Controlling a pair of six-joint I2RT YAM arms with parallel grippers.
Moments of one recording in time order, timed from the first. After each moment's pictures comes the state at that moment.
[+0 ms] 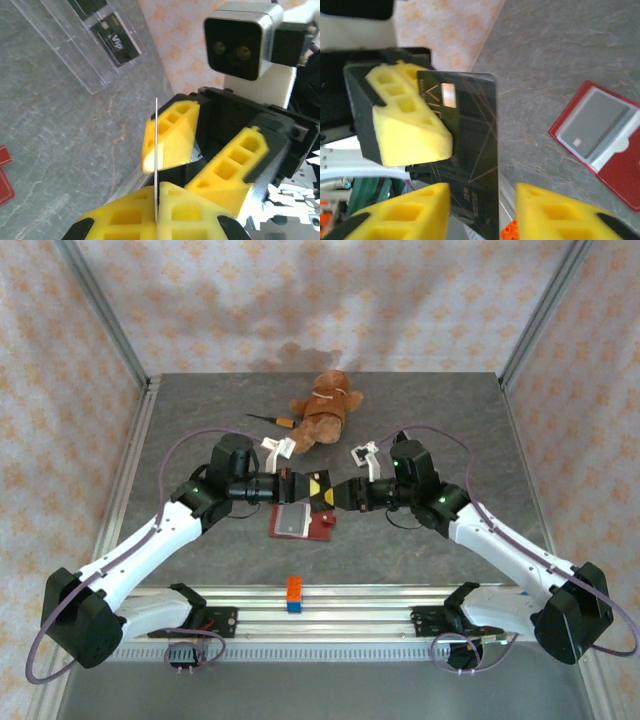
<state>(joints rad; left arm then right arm) -0.50 1.14 0.87 -0.20 0.77 -0.77 0.63 1.12 0.84 -0.21 -0.73 0.66</state>
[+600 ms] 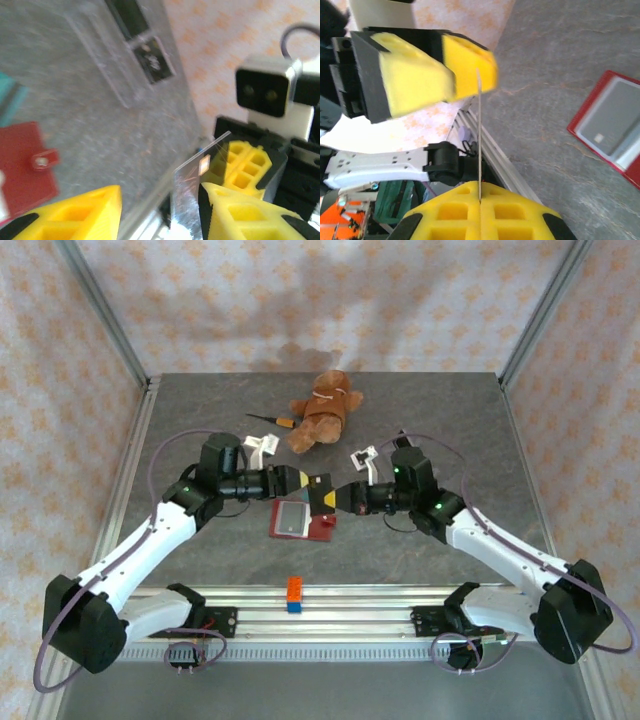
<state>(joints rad) -0.38 1.11 0.83 -0.29 0.67 -0.72 0.63 1.13 0.73 -0.04 -0.75 0.79</state>
